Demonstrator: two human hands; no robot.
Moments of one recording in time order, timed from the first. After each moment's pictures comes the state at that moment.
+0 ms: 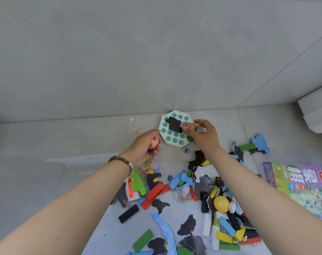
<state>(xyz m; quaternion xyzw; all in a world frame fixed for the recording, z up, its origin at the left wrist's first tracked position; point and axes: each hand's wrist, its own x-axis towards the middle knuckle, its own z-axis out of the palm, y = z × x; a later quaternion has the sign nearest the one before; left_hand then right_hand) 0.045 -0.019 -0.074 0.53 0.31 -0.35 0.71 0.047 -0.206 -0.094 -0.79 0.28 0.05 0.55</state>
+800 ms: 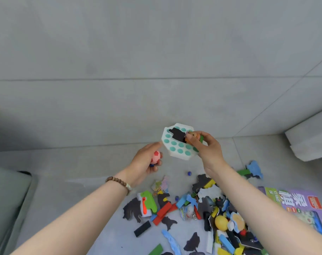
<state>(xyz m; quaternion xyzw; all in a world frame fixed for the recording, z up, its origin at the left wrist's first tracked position) 0.037 0.016 0.033 0.59 0.23 -0.29 0.72 0.046 -0.167 0.024 -0.66 0.26 0.01 0.71</state>
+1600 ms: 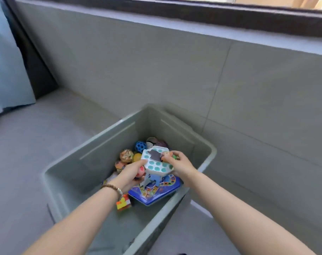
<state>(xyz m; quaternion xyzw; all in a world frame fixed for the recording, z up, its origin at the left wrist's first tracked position) -0.199 0.491 0.165 0.50 0.47 0.00 0.73 -0.085 0.360 0.174 -0.71 -0.06 0.41 0.57</state>
